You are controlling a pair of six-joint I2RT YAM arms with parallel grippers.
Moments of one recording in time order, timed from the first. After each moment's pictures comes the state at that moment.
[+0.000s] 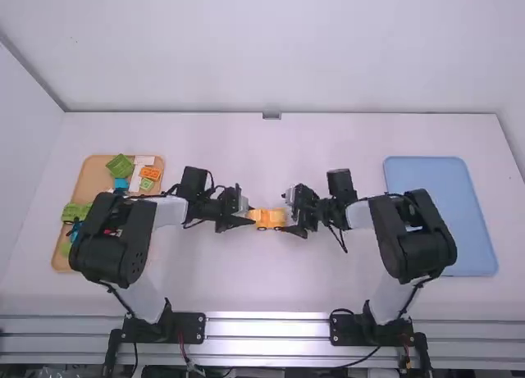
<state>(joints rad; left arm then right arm) -0.15 1.76 0.71 -0.01 1.03 1.10 0.25 1.86 0.66 0.24 -0.96 -0.98</state>
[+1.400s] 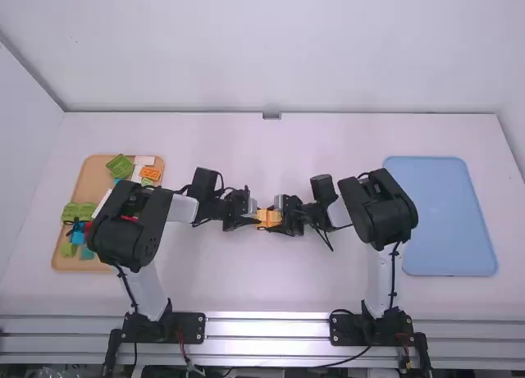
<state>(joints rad) -0.21 1.89 0.73 0.14 0.95 1.07 0.33 2.16 0.75 0.48 -1.06 -0.91</state>
